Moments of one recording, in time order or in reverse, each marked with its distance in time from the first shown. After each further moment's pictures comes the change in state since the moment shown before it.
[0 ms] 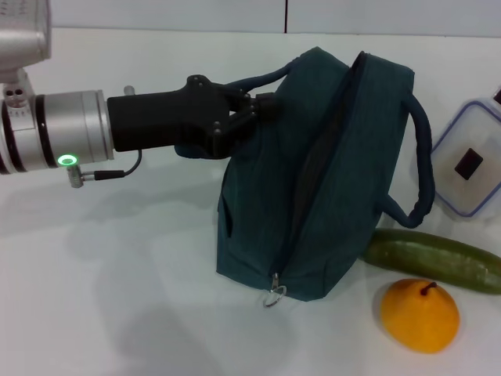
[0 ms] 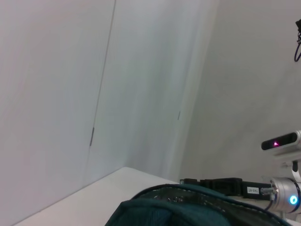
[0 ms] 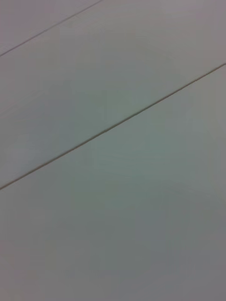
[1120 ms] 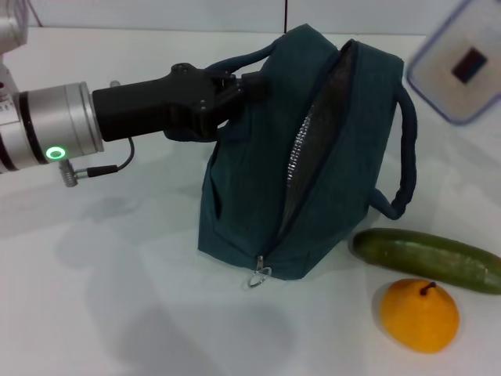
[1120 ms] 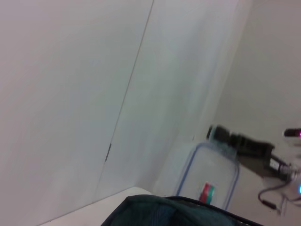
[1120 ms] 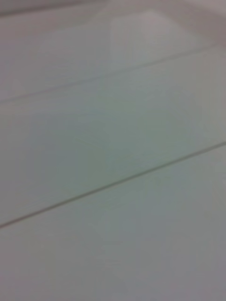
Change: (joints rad) left arm 0.015 -0.001 -0.034 -0.018 -0.055 -0.002 -0.068; right arm 0.089 -0.016 0.005 -0.167 0.060 -0.170 -0.005
